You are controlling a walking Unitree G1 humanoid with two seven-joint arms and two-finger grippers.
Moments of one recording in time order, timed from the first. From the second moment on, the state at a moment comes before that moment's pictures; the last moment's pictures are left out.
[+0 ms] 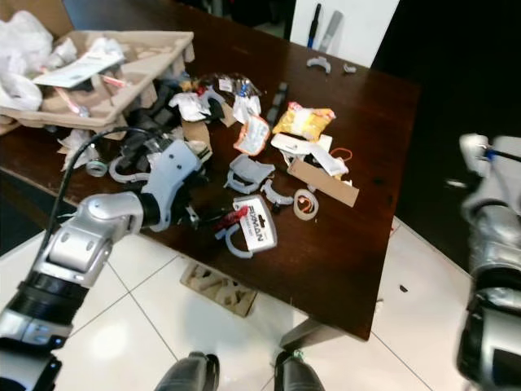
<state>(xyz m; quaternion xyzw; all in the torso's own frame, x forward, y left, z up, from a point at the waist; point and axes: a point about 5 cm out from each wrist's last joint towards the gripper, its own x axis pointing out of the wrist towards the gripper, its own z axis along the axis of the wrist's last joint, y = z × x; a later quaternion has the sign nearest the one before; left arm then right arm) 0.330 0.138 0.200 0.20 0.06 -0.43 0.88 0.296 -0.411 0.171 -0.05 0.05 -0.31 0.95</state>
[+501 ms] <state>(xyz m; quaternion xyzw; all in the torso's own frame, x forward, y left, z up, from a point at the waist) 0.325 0.128 0.193 0.20 0.07 -0.51 0.84 0.154 -0.414 0.012 0.00 0.32 -0.42 0.85</state>
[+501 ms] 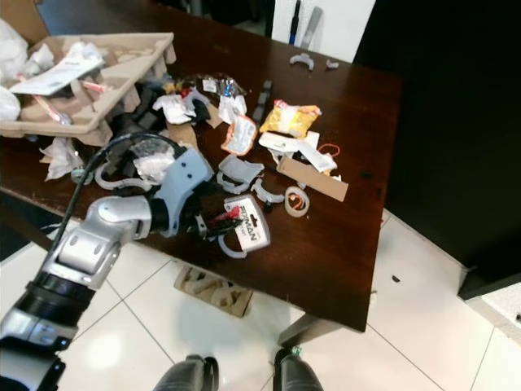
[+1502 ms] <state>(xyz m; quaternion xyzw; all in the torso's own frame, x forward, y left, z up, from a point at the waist) 0.349 0.136 0.176 0.16 0.10 -0.52 0.83 0.061 -0.325 -0.082 0.03 0.54 -0.29 0.79</state>
